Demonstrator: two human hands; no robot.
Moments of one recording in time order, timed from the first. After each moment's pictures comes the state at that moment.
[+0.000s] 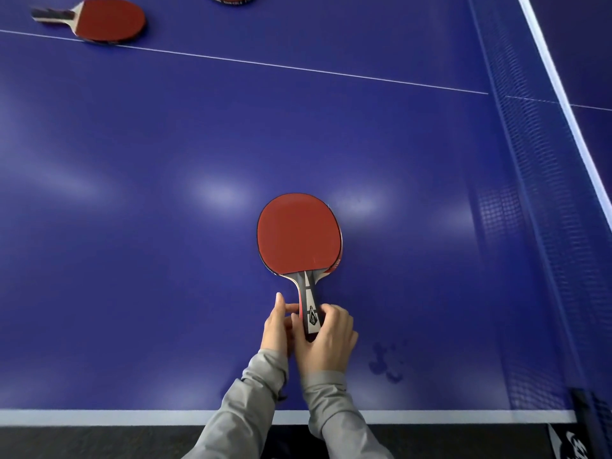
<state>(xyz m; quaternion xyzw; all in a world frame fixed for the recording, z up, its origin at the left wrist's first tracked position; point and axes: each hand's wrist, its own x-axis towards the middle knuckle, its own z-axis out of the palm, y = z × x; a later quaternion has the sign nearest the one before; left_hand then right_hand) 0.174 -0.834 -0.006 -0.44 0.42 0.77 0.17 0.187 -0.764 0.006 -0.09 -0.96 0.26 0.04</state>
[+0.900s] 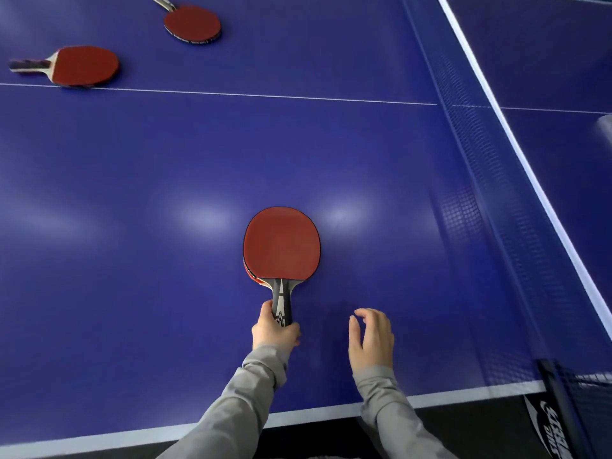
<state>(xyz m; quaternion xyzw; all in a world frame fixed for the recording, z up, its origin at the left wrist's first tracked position) 0.167 -0.823 0.015 -0.38 0.71 0.55 0.21 0.182 -0.662 0.020 -0.14 -0.94 0.30 0.00</state>
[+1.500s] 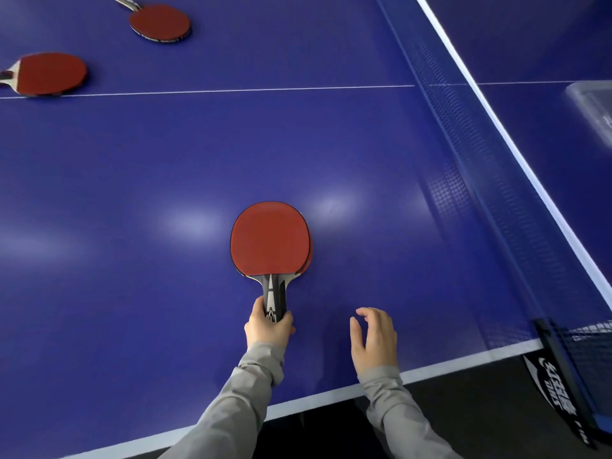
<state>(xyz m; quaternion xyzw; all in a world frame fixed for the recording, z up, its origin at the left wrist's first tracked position) 0.180 -0.843 0.015 -0.35 0.76 0.53 0.16 0.216 -0.672 0.020 -0.16 -0.94 0.30 0.01</state>
